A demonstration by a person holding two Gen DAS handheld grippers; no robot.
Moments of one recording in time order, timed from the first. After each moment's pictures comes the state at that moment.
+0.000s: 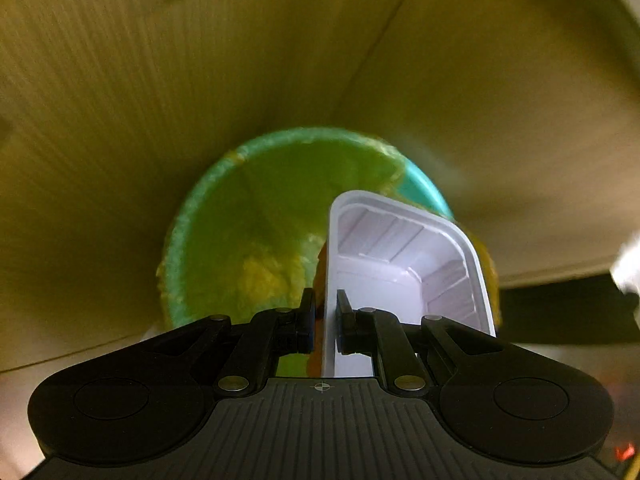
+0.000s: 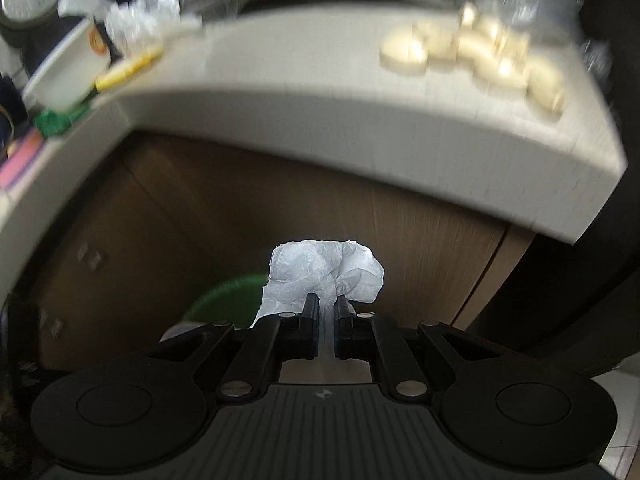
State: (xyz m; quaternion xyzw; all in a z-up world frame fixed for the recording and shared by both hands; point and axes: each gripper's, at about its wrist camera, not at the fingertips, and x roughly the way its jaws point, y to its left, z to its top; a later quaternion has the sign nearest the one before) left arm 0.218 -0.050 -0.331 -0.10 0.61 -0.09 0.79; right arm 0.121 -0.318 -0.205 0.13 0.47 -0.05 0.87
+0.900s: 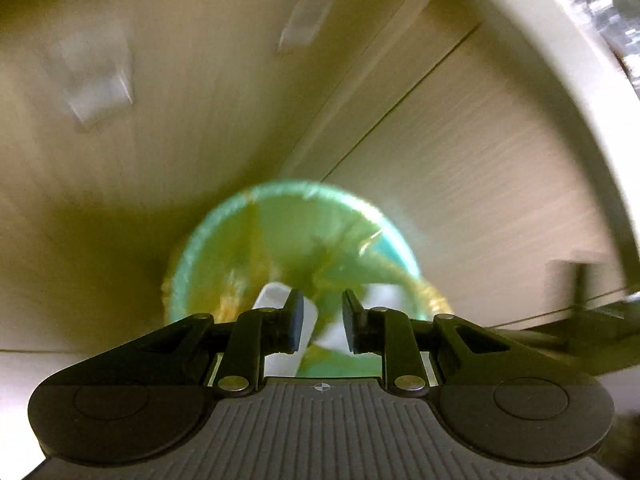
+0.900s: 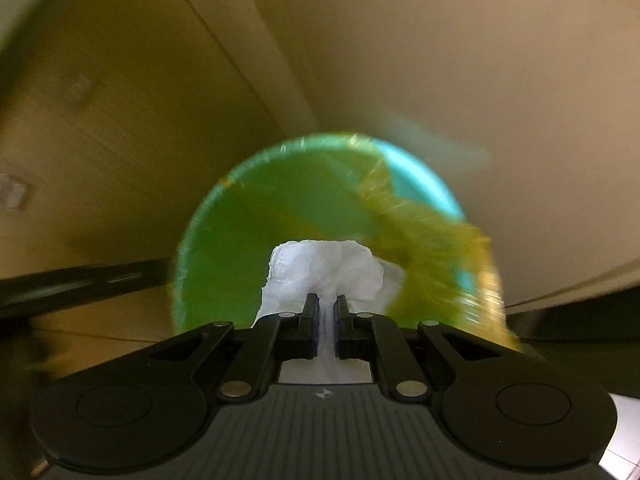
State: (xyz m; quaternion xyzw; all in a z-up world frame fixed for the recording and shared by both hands) left arm 0.182 0.017 -0.280 -0.20 0.52 -0.11 0.82; right arm 0.191 -0.217 -0.375 0.11 0.60 0.08 0.79
